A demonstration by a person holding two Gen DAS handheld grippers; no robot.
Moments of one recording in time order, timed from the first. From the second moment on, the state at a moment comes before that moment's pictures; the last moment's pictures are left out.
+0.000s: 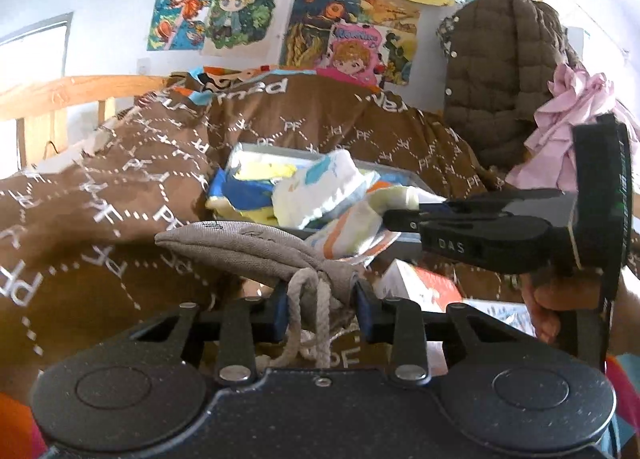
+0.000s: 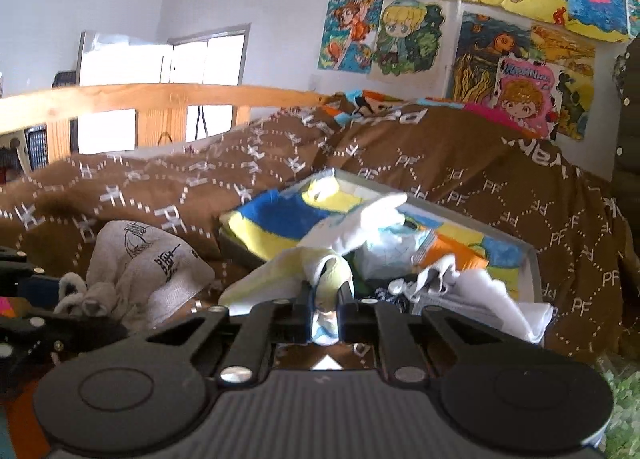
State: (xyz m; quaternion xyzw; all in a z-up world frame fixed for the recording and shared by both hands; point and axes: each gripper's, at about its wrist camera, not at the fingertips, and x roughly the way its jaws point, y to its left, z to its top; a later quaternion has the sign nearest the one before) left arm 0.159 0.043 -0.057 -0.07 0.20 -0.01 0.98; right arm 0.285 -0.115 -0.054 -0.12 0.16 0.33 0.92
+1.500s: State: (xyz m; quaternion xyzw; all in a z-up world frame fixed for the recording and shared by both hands) left arm 0.338 0.088 0.003 -0.05 0.22 -0.03 0.97; right arm 0.358 -0.161 0.022 0.03 0.08 0.37 0.93
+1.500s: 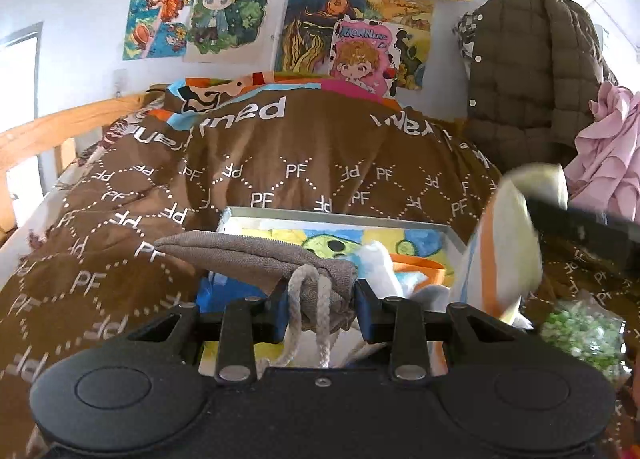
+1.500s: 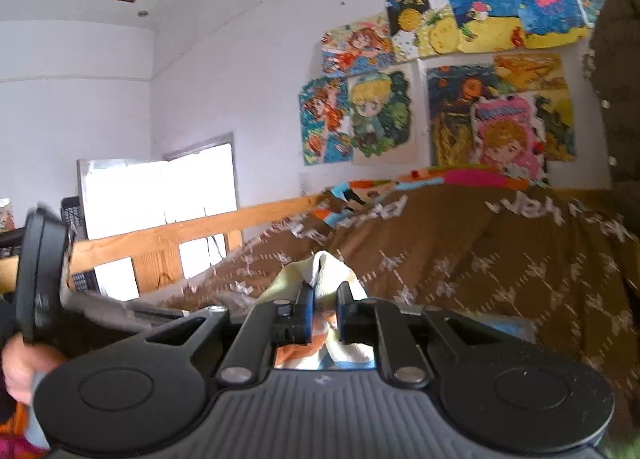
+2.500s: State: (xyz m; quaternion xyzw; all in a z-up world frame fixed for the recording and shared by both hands) left arm 0.418 0.140 -0.058 -0.08 0.32 -0.10 0.94; right arm 0.536 -0.043 -0.036 -0.02 0.30 0.29 0.91
